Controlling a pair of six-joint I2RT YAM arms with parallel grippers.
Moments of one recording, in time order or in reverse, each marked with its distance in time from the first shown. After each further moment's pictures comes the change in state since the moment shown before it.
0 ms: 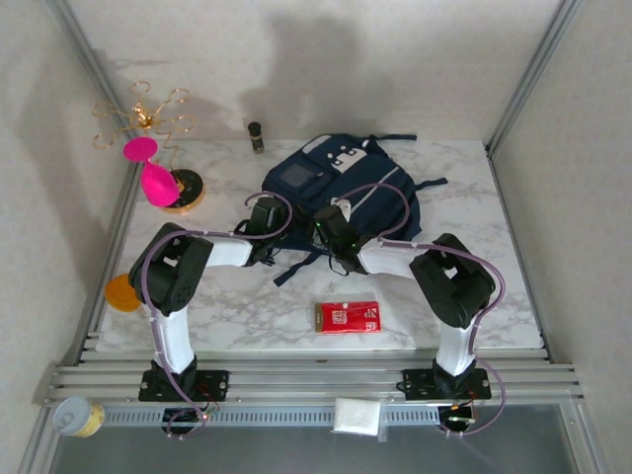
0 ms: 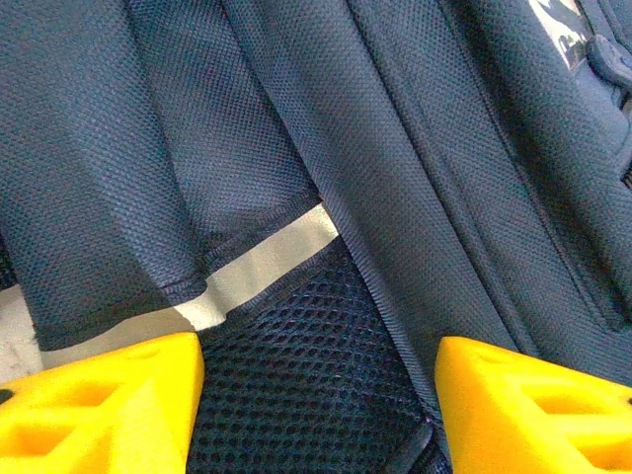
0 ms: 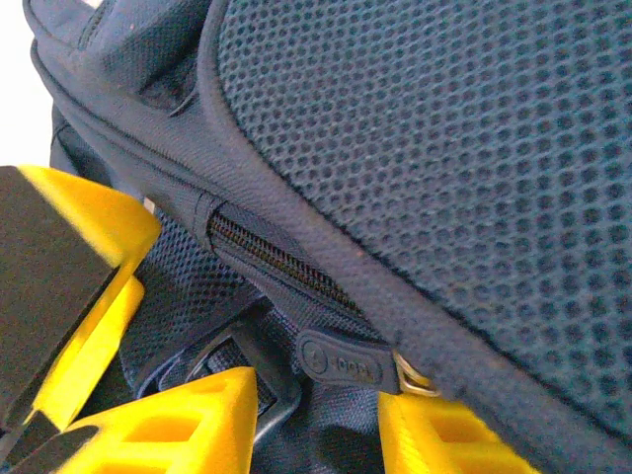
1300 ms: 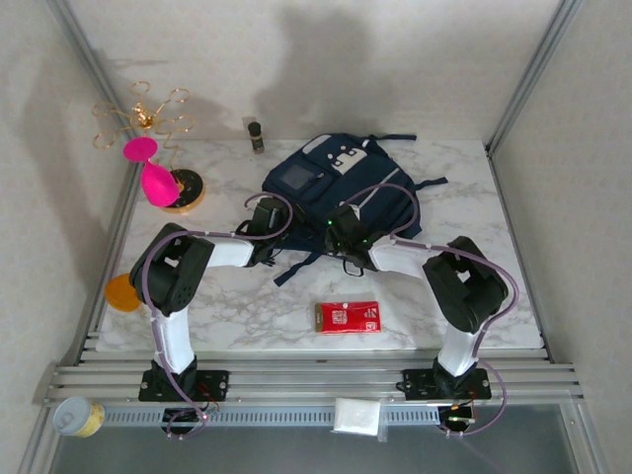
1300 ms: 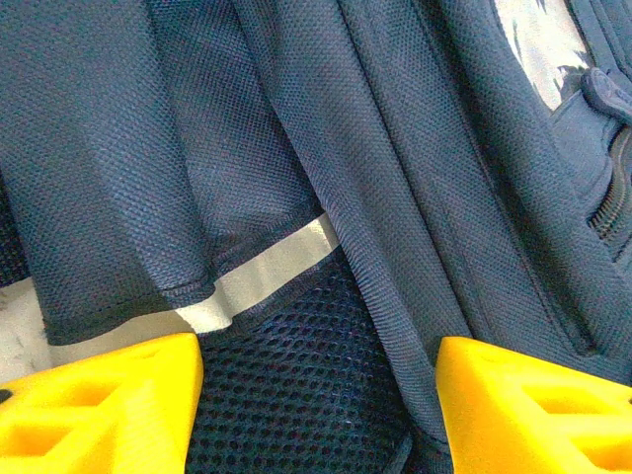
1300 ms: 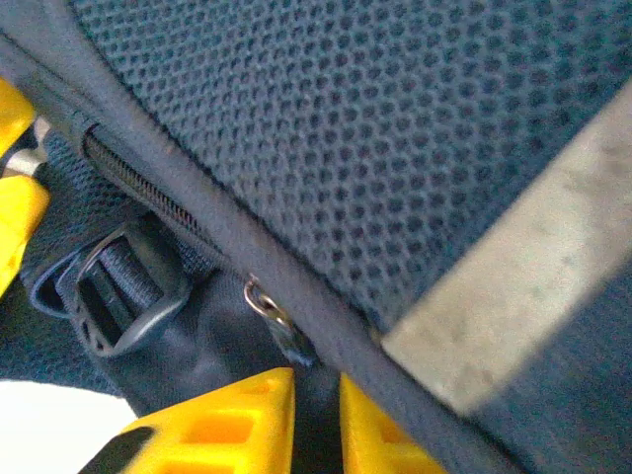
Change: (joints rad) left arm -0.012 0.001 0.003 -0.004 -0.041 -0.042; right arm -0.054 -0.054 -0.005 -0.211 -0.119 -0.065
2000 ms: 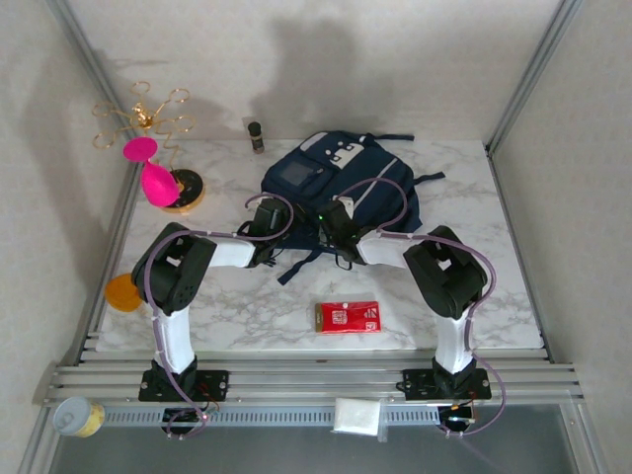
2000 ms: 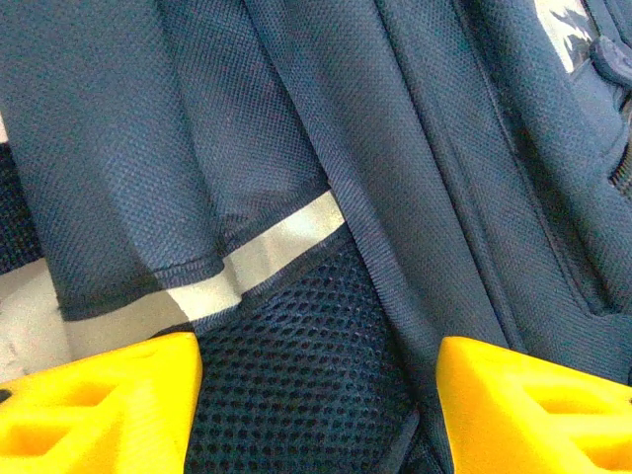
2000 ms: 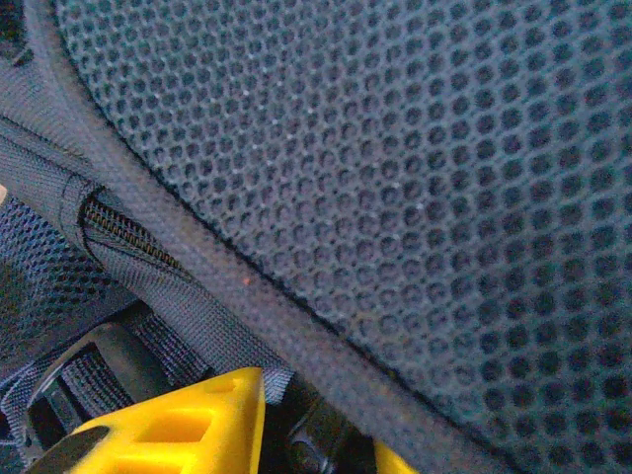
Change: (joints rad) left arm -0.008 0.015 0.000 0.019 -0.025 -0.006; right arm 0.001 0.135 0.092 0.097 0.124 -0.044
